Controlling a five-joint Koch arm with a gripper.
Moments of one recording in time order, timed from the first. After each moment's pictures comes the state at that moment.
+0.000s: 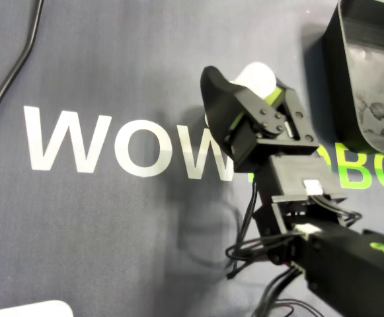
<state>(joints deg) -5.2 83.3 150.1 -49.7 -88.5</state>
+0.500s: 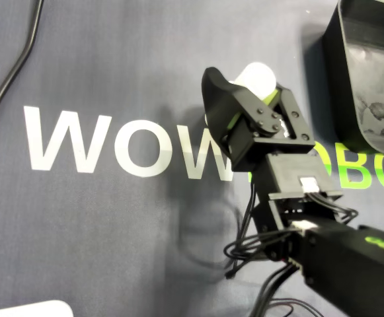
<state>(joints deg) -5.4 82.3 149.3 -49.7 -88.5</state>
